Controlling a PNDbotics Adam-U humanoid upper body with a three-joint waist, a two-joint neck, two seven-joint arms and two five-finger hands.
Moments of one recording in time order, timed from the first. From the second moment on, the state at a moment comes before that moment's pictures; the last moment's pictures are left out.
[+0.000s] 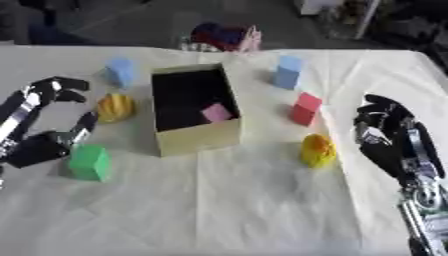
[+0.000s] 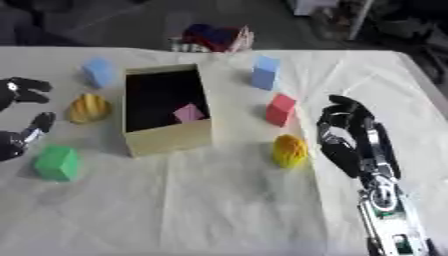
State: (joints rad) left arm -0.34 0.64 -0.12 -1.73 -0.35 -0.16 -0.50; right arm -0.08 -0.18 -0.02 -1.75 0.18 -0.08 -0.08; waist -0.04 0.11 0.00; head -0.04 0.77
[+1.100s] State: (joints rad) left arm -0.55 0.72 -0.33 -1.42 -0.69 -0.30 -0.82; right arm -0.07 -0.19 -0.02 -1.74 0.18 -0.09 -0.07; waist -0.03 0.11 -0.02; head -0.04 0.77
